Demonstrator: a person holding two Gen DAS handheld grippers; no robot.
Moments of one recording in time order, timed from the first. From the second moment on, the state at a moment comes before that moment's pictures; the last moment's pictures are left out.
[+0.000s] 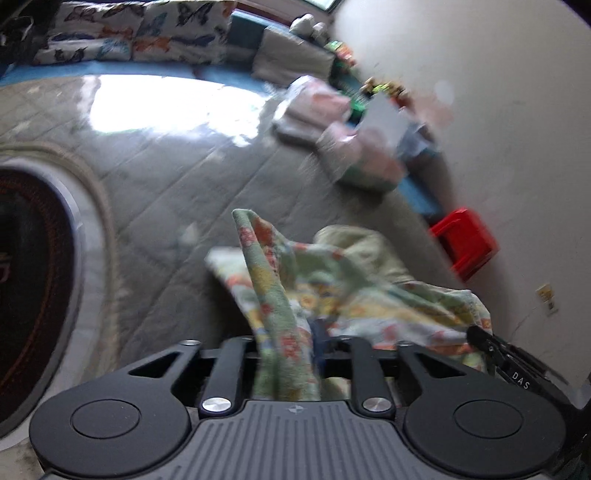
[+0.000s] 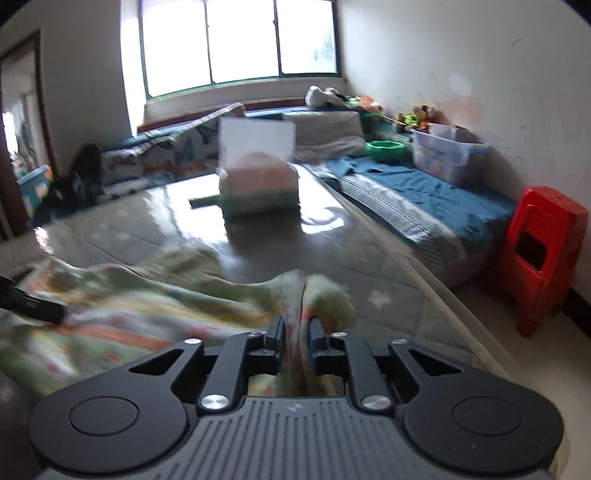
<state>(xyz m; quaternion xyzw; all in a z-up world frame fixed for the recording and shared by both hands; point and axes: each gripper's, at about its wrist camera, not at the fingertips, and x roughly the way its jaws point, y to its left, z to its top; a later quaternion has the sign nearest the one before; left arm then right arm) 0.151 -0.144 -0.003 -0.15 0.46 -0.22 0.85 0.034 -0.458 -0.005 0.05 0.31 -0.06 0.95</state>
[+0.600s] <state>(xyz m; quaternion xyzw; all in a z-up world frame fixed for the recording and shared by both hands) 0.171 -0.174 0.015 -0.13 0.43 -0.26 0.86 0.087 -0.409 0.003 0.04 0.32 0.04 0.95</state>
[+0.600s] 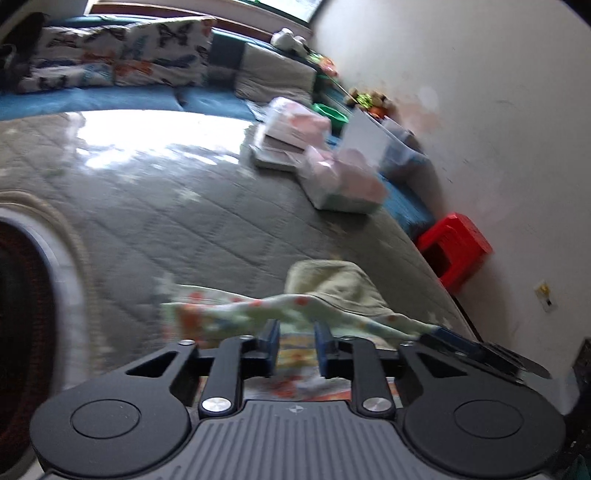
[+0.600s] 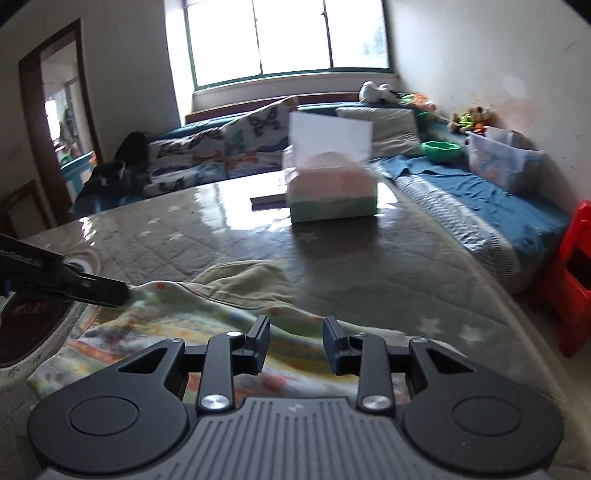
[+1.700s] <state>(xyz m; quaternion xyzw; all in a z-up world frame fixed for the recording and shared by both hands) 0.119 -0.199 -0.003 -0.08 0.42 -0.30 0.85 0.033 -0.368 0.000 0.00 0.32 0.07 0.94</state>
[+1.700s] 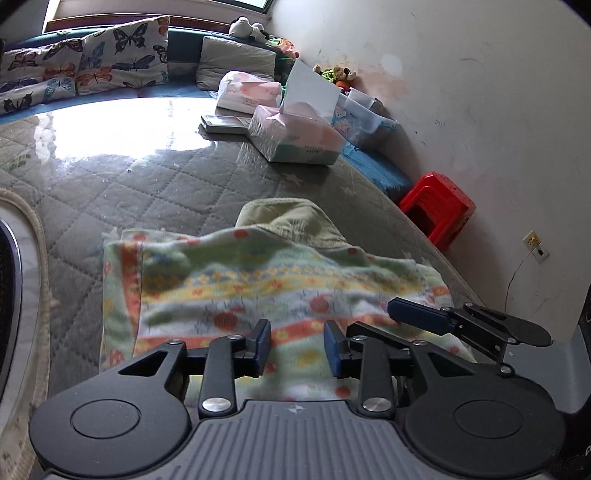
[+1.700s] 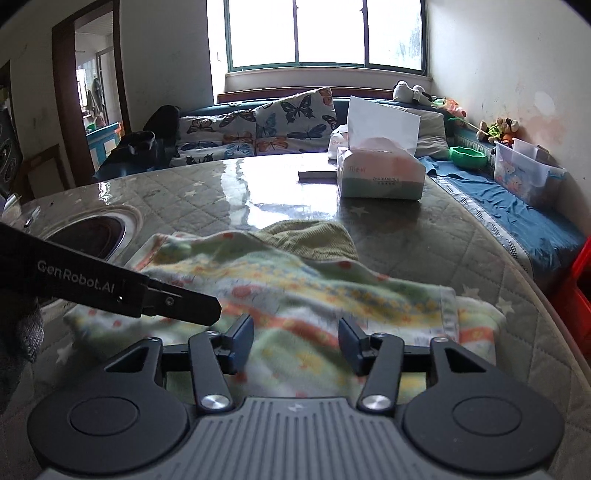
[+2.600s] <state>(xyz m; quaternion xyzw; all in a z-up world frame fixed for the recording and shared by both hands) 0.077 -0.178 -0.002 -0.05 0.39 -0.25 0.89 0.001 -0.361 -0.008 0.01 0.31 0.05 0.95</state>
